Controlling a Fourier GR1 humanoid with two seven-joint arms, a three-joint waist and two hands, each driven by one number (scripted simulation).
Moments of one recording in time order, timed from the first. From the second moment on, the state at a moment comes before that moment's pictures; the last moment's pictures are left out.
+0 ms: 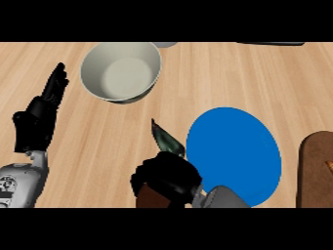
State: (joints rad) left arm -0.24 0.26 -0.03 -1.58 -0.11 0.15 0.17; right arm -0.33 -0.02 0.72 -1.45 0.78 0.27 -0.05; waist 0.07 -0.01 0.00
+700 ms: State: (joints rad) left arm -0.27 0.25 -0.04 -1.54 -0.12 0.15 0.17; right arm -0.48 0.00 0.93 -1.66 0.69 -0.25 0.59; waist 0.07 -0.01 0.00
